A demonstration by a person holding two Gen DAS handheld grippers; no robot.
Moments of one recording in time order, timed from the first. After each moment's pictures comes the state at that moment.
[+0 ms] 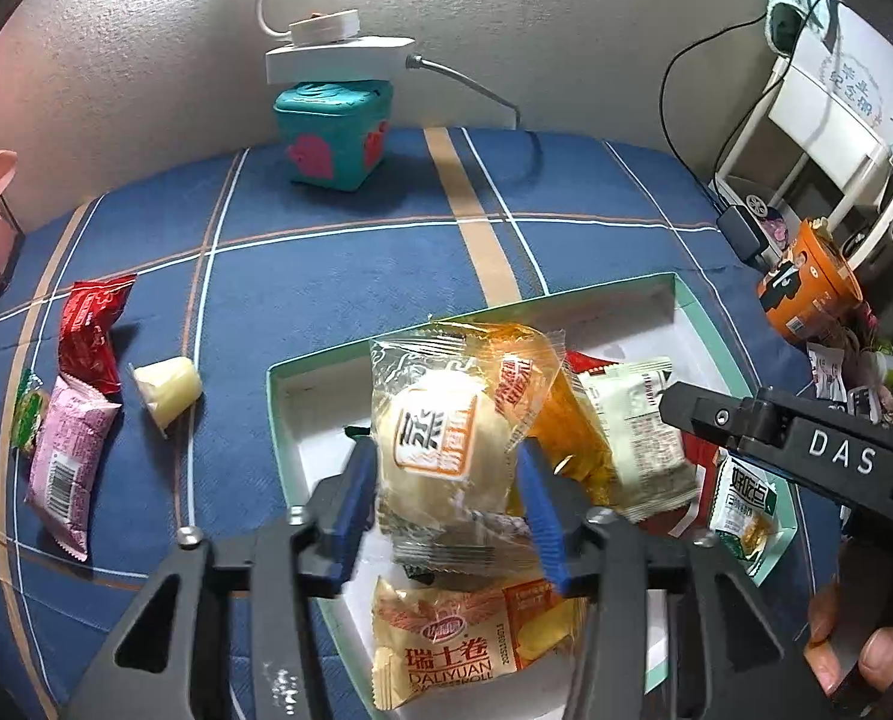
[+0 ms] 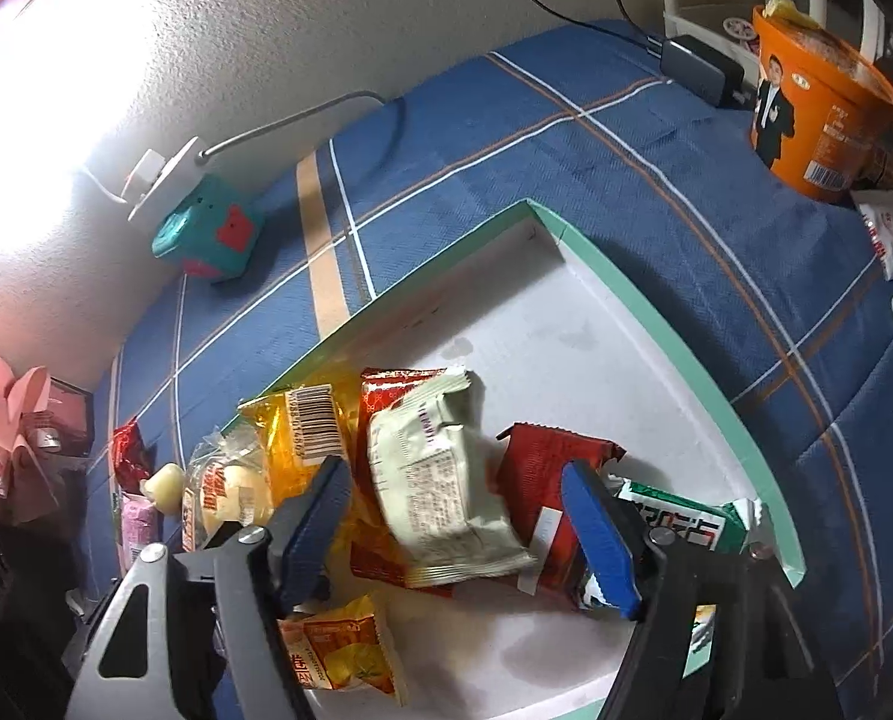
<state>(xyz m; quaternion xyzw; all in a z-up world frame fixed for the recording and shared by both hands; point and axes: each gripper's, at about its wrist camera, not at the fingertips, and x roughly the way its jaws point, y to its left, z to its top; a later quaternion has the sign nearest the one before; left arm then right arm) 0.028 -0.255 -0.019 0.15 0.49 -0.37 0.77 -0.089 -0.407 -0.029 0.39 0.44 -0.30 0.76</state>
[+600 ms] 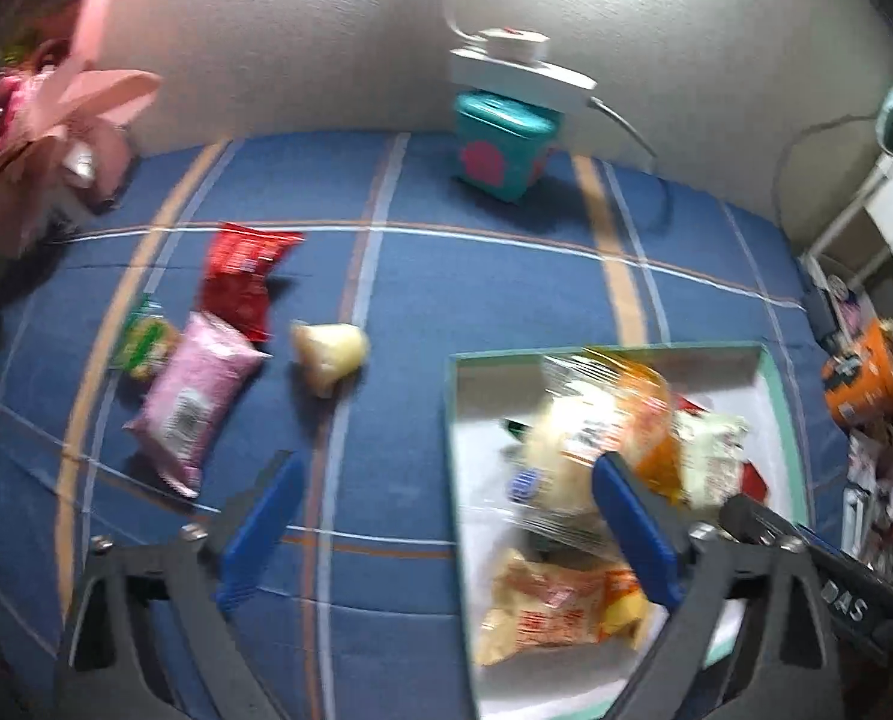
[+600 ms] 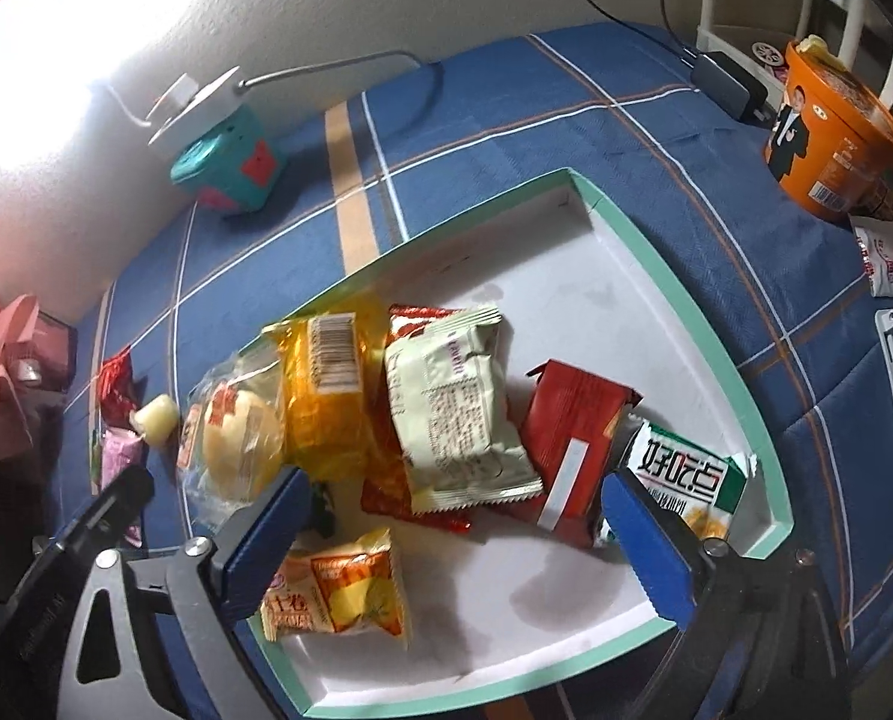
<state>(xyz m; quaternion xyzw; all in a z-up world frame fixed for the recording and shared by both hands) 0.065 -0.197 0.004 0.11 0.52 -0.24 0.81 -0.077 -0.375 -0.018 0.34 0.49 -0.28 0.75</state>
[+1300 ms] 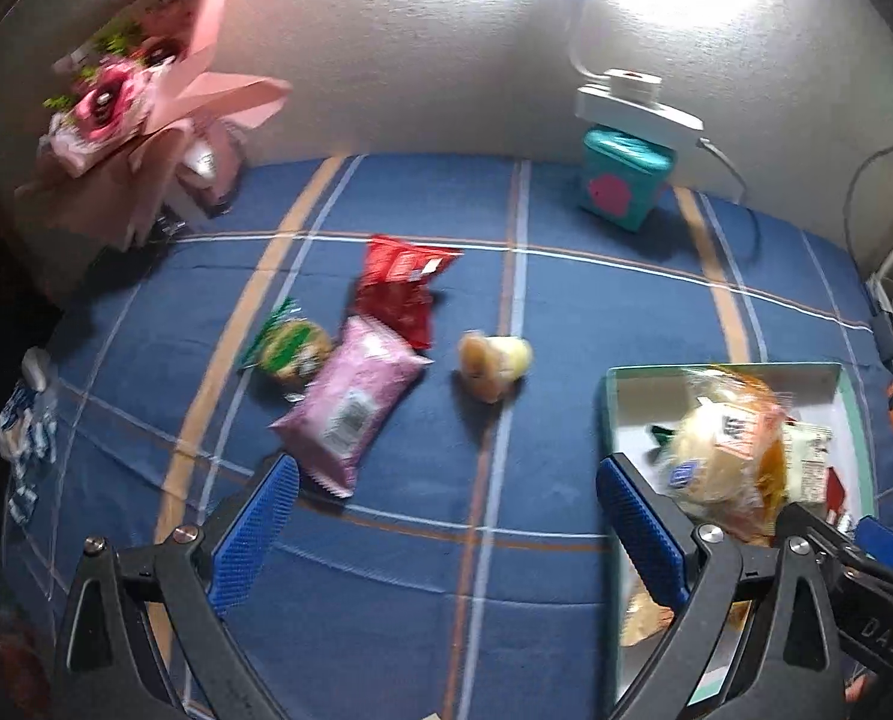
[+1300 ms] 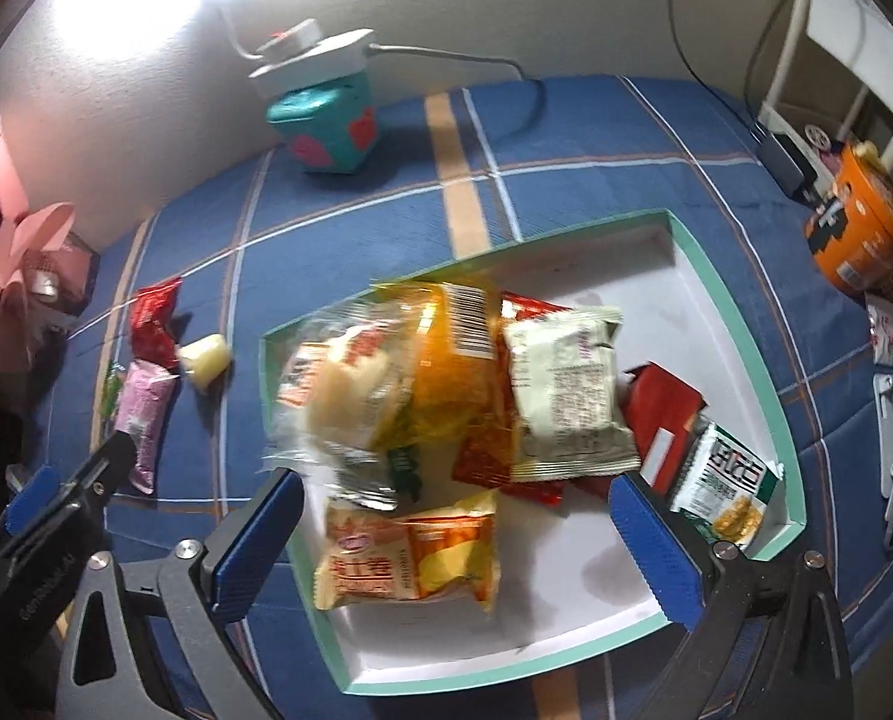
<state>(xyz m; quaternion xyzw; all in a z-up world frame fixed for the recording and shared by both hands) 0.078 -0.137 0.019 0.13 0.49 -0.16 0.85 -0.045 -0.309 0.003 0.26 0.51 -0.26 0.78</state>
